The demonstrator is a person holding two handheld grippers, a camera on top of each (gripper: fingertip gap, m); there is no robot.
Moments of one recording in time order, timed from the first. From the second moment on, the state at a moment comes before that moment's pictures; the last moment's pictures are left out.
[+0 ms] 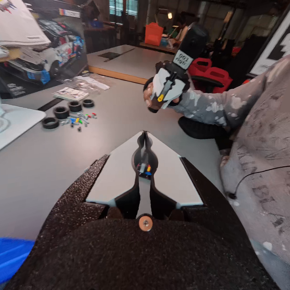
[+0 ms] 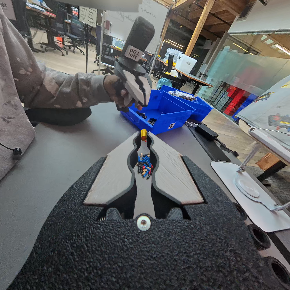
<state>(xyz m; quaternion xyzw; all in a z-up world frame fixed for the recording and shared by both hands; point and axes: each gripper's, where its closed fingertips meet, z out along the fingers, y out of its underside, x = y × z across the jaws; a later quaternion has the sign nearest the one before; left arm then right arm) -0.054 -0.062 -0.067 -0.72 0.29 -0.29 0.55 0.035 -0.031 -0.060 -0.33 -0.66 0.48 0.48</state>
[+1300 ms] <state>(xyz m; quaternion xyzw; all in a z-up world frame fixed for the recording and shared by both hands) 0.005 -0.063 -0.087 -0.69 0.19 -0.54 0.43 -0.008 -0.066 -0.087 -0.31 -0.66 0.41 0.55</state>
